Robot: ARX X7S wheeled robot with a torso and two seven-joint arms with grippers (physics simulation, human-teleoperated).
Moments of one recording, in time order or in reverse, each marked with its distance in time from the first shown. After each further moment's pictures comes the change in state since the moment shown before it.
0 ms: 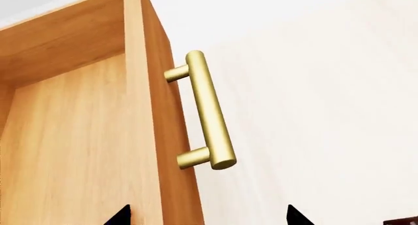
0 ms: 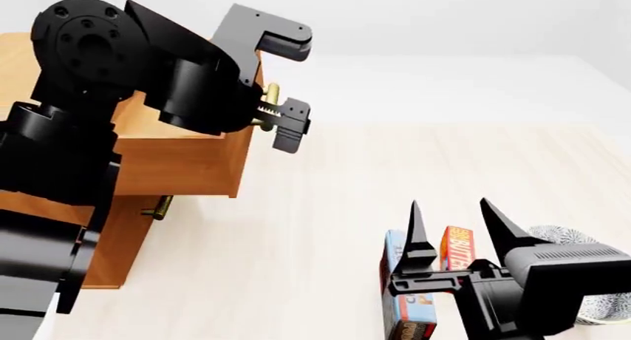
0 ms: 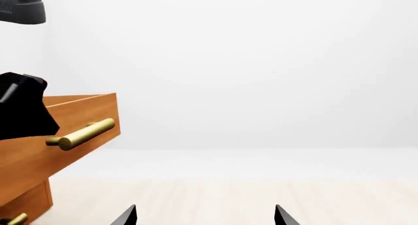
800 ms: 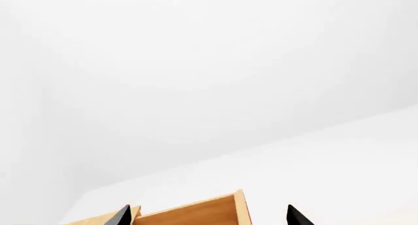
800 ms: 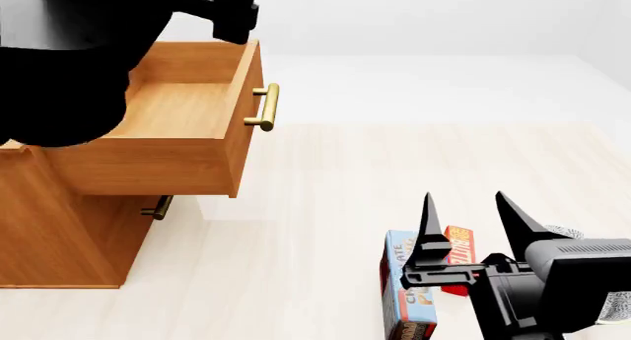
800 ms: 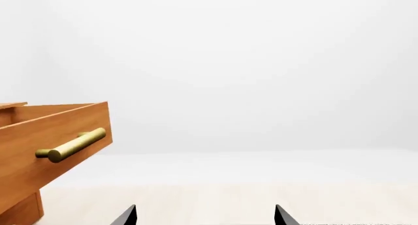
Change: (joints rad) left arm -0.003 -0.299 -0.054 0.749 0.077 0.265 -0.056; right arm 0.018 0.034 0.050 -0.042 0.071 0.041 0.042
